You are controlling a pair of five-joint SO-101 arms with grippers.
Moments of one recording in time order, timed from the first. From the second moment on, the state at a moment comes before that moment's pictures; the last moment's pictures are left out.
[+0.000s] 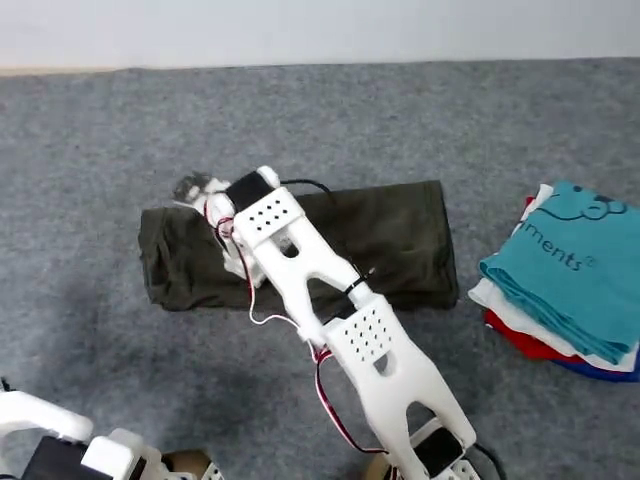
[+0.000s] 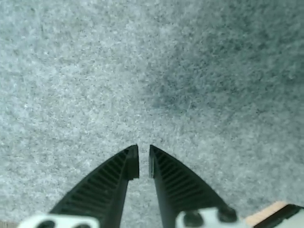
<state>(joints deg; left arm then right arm) -74.7 -13.4 37.4 74.5 -50.2 -40.7 60.5 -59.3 100.7 19.6</state>
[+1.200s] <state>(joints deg) -73.8 -13.4 32.1 82.3 -47.3 -36.1 59.3 -74.9 100.7 17.0</state>
